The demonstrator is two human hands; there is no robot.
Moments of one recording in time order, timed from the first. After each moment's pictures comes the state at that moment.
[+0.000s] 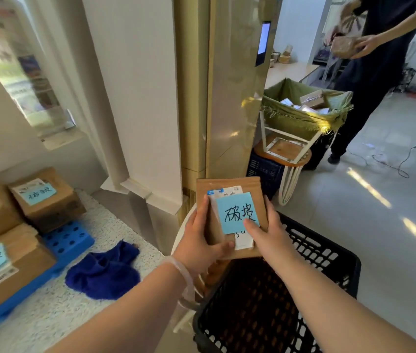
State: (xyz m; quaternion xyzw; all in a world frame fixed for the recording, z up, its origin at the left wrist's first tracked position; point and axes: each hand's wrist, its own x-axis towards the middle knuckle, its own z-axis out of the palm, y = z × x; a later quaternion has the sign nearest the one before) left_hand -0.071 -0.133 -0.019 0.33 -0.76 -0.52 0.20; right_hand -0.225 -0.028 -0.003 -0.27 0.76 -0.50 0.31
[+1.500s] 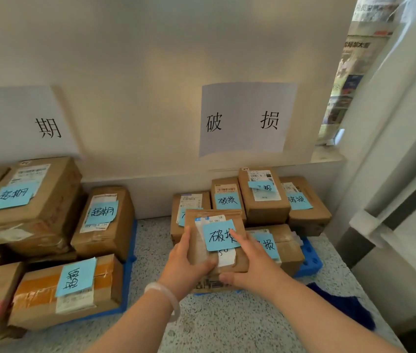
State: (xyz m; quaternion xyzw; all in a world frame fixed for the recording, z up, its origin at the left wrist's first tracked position) left_hand 0.471 -0.273 -0.043 0.68 -0.49 -0.42 0.34; right_hand 0.274 -0.314 -0.040 -0.73 0.52 -0.16 0.42
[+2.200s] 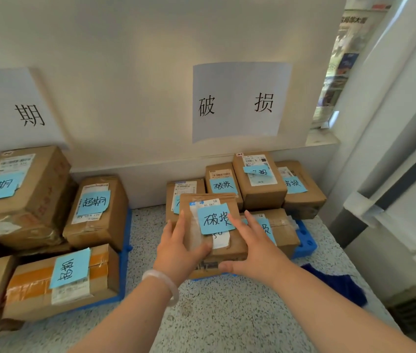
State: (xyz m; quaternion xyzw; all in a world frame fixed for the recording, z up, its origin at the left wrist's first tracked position) left_hand 0.472 -0.275 -0.049 0.73 -0.52 -0.34 0.30; right_hand 0.267 -0.310 -0.034 -0.76 0.54 -0.10 0.35
